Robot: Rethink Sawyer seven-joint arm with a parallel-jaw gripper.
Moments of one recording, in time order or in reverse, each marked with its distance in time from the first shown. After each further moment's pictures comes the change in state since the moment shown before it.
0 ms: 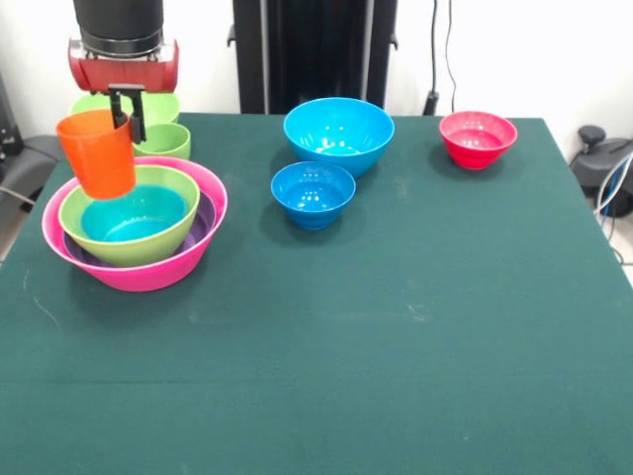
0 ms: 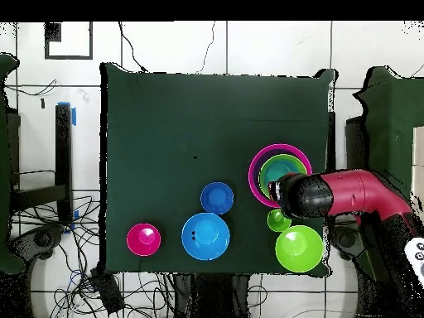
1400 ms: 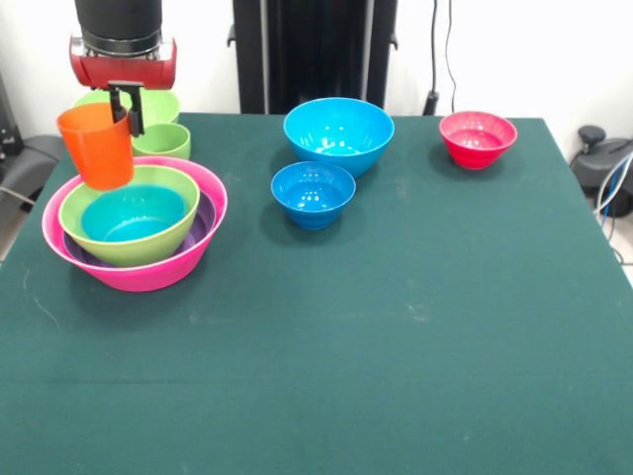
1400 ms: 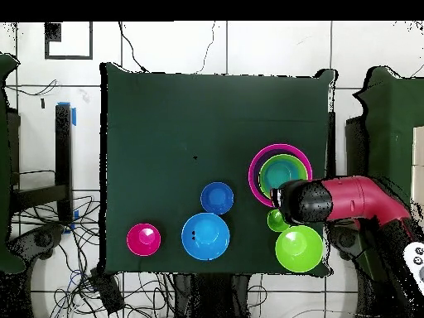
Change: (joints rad) arm 0.014 -0.005 -0.048 0.018 -0.003 0.000 0.000
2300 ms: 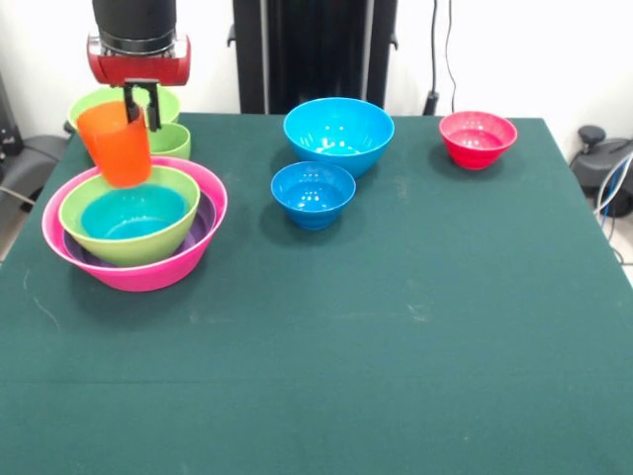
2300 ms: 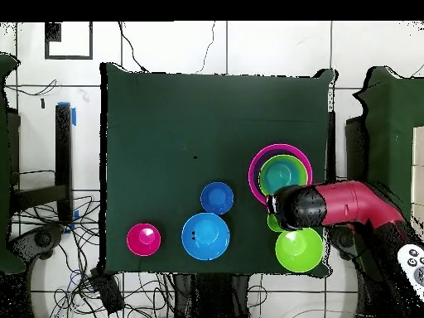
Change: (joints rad) arm 0.002 0.000 -0.005 0.037 0.000 -0.001 0.000
